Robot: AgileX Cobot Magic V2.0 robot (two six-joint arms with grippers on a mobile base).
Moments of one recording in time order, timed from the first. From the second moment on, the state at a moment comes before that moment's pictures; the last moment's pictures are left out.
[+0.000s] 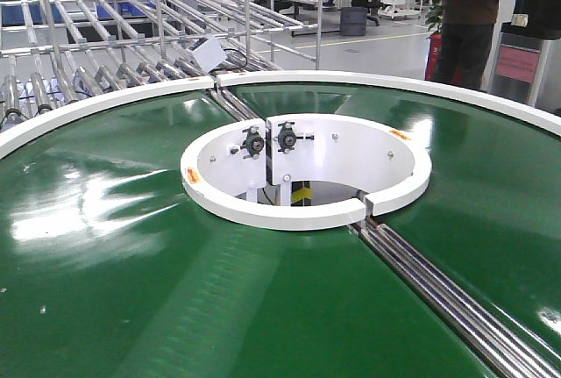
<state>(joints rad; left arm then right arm) -0.23 -0.02 0.02 -0.05 0.06 -0.06 0.42 0.21 -0.42 0.01 0.18 -0.10</state>
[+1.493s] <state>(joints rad) -0.23 -0.02 0.02 -0.05 0.06 -0.06 0.42 1.11 -0.84 0.06 -0.12 -0.13</state>
